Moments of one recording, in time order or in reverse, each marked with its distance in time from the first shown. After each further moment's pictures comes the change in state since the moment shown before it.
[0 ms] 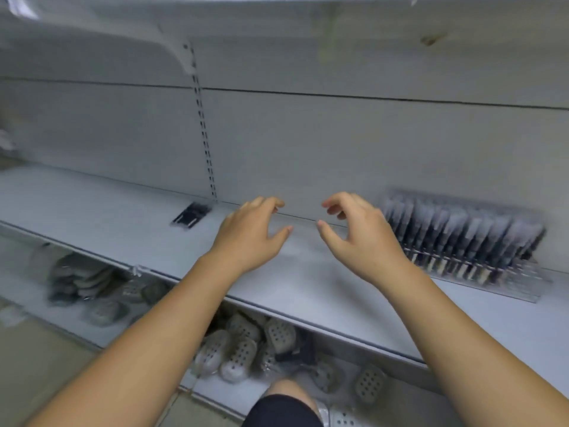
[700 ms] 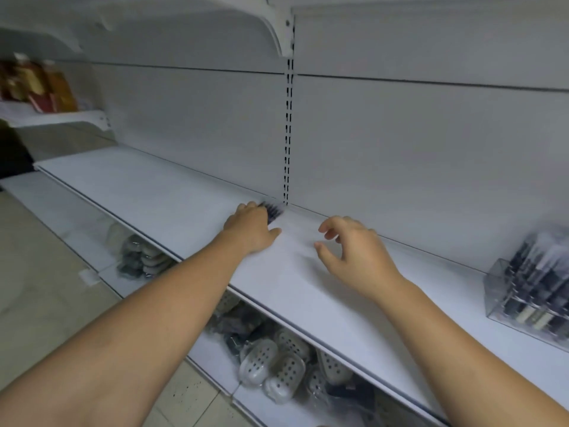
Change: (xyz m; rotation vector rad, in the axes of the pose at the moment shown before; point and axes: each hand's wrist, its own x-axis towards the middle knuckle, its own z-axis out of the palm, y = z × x) left_hand 0.054 -0.208 0.019 0.288 -0.238 -0.452; right_hand 0.074 -0.046 0.158 0.061 -0.282 -0.073
